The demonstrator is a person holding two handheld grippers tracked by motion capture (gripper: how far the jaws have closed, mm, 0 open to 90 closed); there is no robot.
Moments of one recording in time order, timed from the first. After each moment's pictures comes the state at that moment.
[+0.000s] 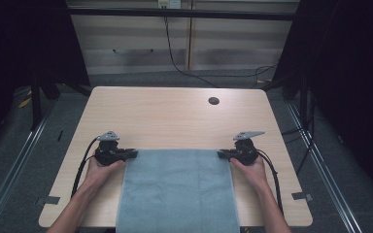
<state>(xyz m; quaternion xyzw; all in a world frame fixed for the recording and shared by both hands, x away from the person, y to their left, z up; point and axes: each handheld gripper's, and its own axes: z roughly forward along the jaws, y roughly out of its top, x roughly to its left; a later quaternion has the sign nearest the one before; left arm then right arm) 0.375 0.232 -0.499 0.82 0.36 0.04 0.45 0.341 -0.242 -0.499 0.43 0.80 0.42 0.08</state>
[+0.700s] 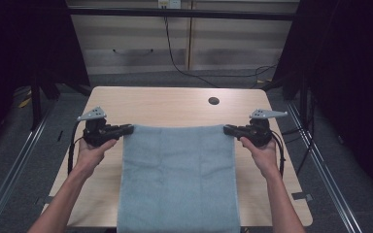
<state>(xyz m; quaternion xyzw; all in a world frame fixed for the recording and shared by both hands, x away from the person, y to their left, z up) 0.388 0.232 -0.400 0.78 0.33 0.08 0.53 0.348 -0.256 -0.406 0.40 0.75 0.51 0.13</state>
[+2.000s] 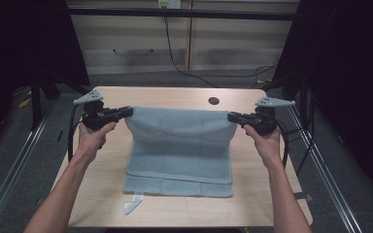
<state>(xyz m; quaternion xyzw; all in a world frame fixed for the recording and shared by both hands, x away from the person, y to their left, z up) 0.406 0.233 -0.385 0.75 0.33 0.10 0.57 0.355 -0.262 -0.382 0.40 0.73 0.53 0.16</state>
